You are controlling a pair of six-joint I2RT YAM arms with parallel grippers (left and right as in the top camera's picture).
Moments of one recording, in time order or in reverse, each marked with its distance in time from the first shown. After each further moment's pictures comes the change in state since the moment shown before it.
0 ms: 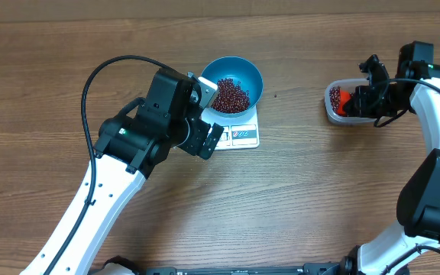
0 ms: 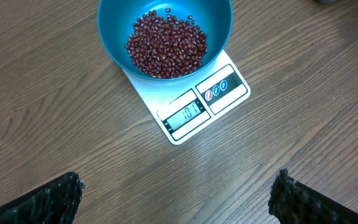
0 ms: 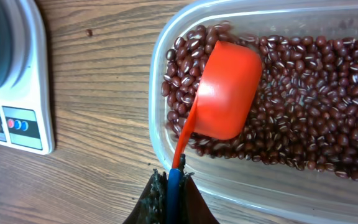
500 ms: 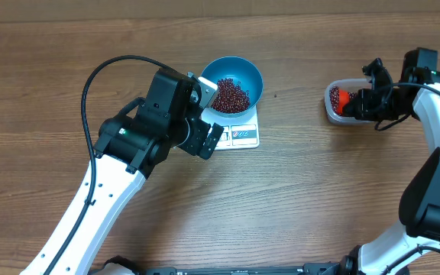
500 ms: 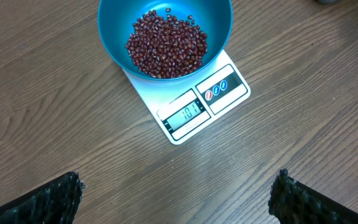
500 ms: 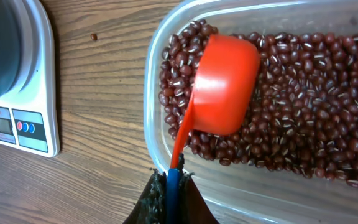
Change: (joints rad) left arm 0.000 0.000 0.000 0.000 0.000 0.000; right arm -0.037 0.000 -0.060 0.059 -0.068 -0.014
